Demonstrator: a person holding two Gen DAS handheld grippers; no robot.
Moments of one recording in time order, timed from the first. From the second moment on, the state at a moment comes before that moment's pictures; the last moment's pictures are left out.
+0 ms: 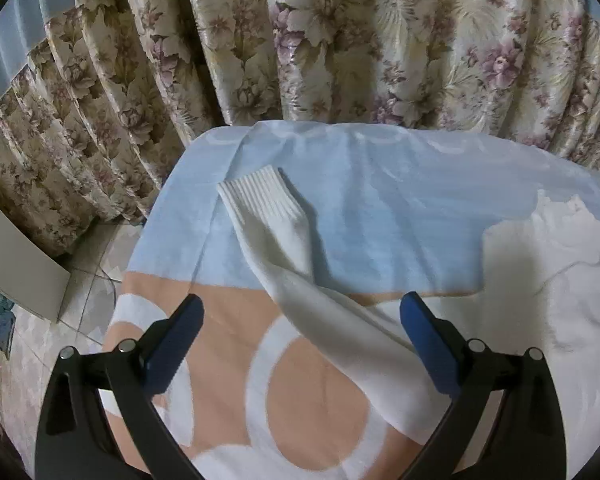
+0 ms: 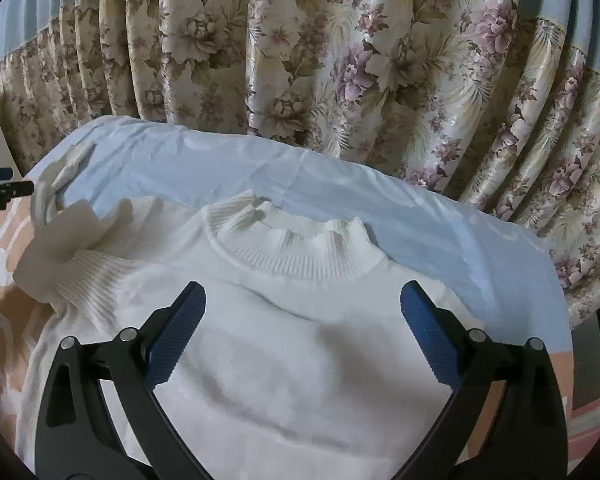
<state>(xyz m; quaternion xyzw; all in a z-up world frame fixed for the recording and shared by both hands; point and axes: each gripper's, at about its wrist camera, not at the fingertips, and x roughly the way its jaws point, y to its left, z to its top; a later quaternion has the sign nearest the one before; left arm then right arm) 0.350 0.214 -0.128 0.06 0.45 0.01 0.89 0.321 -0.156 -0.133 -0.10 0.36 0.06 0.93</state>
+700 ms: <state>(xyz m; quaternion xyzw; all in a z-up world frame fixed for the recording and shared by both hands) 0.405 0.252 -0.155 0.01 0.49 -0.02 0.87 0.313 -0.172 -0.144 -0.11 0.39 0.02 0.92</state>
